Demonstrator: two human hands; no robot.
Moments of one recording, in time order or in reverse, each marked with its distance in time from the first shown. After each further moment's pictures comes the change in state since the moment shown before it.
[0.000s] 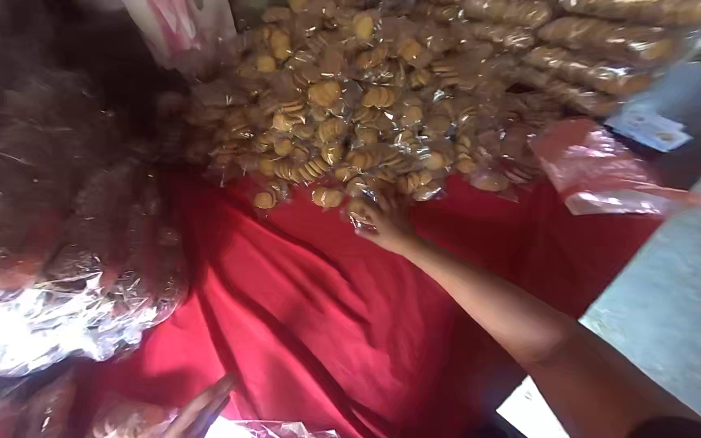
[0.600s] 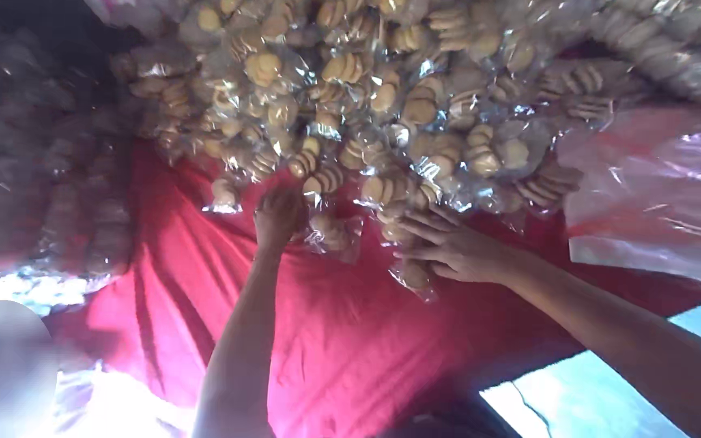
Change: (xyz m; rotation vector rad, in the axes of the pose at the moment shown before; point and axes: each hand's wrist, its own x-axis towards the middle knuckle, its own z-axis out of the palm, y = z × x) left_hand 0.389 -0.129 0.192 1.270 0.355 -0.254; right_hand -0.061 0.259 -0.097 0.017 -0.218 -0.779
